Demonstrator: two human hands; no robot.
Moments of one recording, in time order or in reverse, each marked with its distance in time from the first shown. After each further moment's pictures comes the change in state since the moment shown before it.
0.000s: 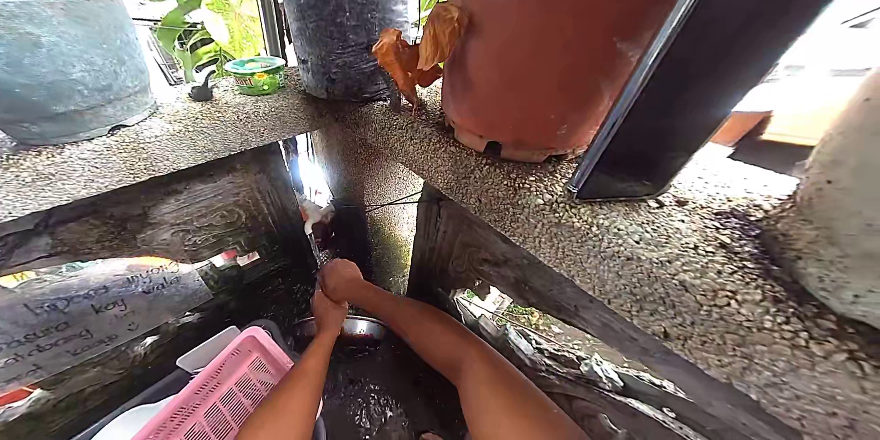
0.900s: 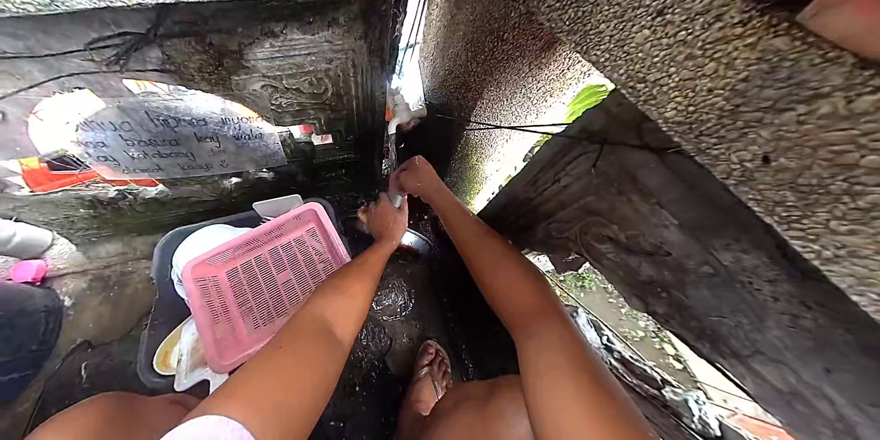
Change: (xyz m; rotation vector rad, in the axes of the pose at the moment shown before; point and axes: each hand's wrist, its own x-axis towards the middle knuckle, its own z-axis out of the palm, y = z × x) left_hand -0.004 0.001 0.020 0.271 0.074 -0.272; right_hand 0.020 0.017 -0.023 0.530 -0.056 0.121
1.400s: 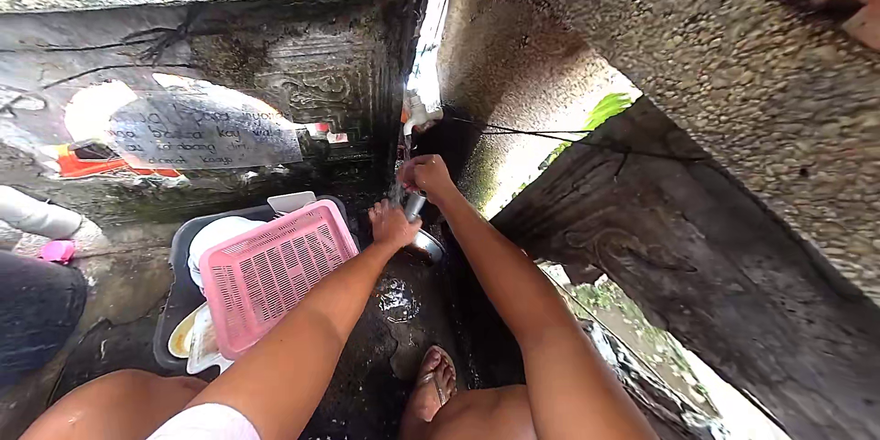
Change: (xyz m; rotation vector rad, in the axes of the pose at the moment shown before) left_hand -0.002 -0.022 -0.015 0.186 -0.234 0.167; right_hand 0.002 -0.005 0.011 0.436 0.068 -0.005
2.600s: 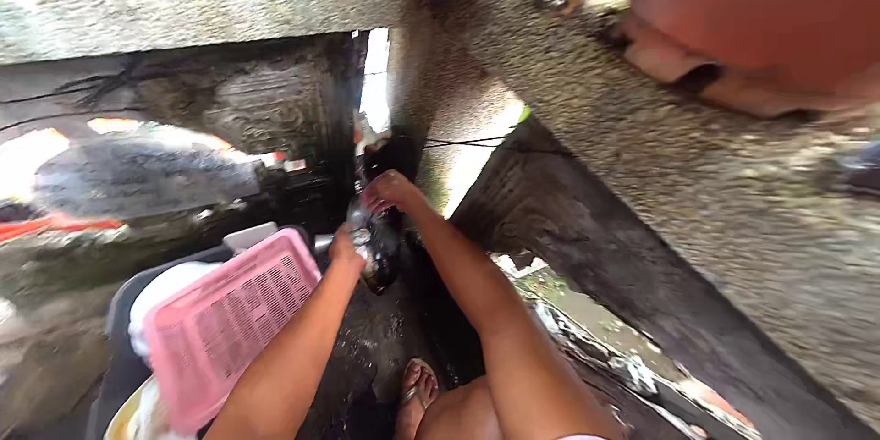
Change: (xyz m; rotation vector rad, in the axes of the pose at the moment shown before) left_hand -0.038 0.016 -0.041 -1.730 0.111 -0.723; right_hand -0.010 -0.014 -0.025 -0.057 -0.169 0.098
